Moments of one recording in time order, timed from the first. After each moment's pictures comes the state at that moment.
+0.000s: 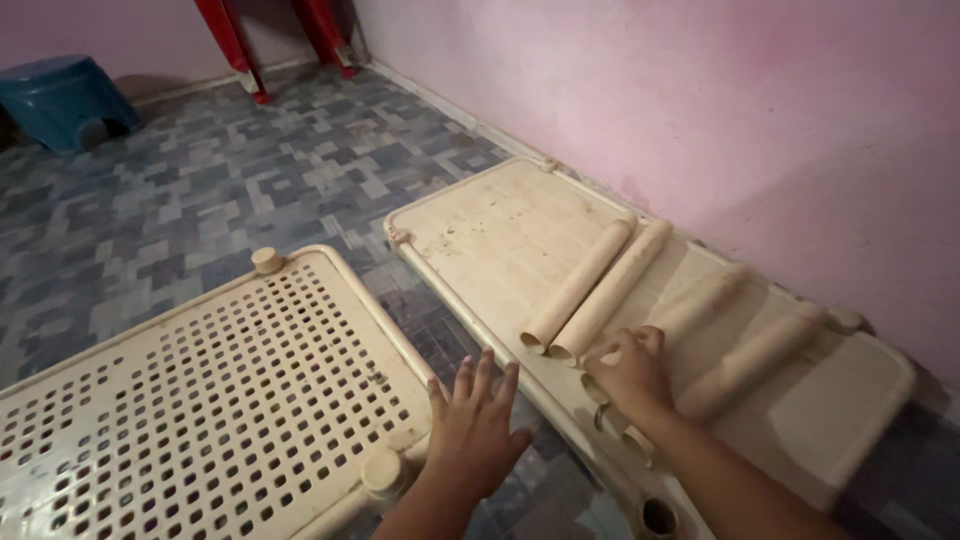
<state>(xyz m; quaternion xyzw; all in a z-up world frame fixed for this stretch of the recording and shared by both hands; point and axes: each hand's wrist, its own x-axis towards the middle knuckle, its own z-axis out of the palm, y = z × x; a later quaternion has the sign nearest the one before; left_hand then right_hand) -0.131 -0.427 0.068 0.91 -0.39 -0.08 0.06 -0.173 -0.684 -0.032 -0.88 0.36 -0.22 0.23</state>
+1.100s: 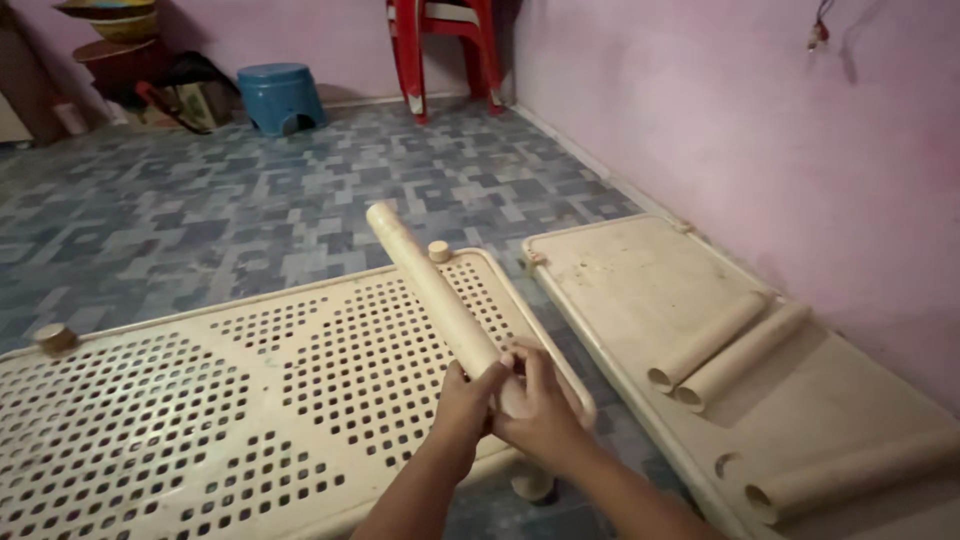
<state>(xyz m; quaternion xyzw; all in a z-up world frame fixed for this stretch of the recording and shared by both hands) -0.084 -0.265 0.086 0.59 0.02 -0.18 0.78 -0.119 -0.392 0.061 -0.84 -0.11 -0.25 0.47</state>
